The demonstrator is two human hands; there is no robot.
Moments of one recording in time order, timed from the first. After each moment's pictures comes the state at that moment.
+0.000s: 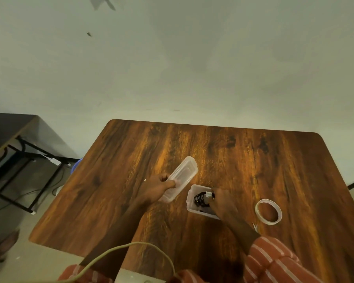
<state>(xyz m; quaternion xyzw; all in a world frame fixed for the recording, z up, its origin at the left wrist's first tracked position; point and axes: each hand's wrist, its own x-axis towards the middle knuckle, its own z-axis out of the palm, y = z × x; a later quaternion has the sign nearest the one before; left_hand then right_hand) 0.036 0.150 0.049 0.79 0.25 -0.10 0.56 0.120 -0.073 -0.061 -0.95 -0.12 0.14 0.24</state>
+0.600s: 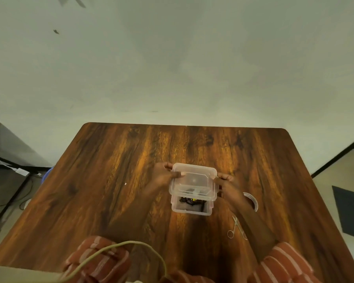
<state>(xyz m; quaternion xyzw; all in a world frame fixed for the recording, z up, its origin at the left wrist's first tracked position) 0.108 0.101 0.032 0.80 0.23 -0.05 0.56 0.130 -0.132 0.011 -0.71 0.10 0.18 0.67</state>
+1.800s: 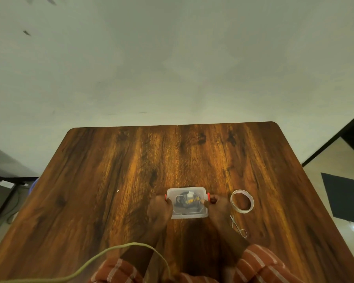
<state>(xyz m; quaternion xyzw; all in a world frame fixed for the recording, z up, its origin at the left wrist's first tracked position) 0.068 0.067 -0.075 0.90 0.33 -0.05 0.29 0.102 -0.120 -0.085 -0.86 0.17 0.09 0.47</state>
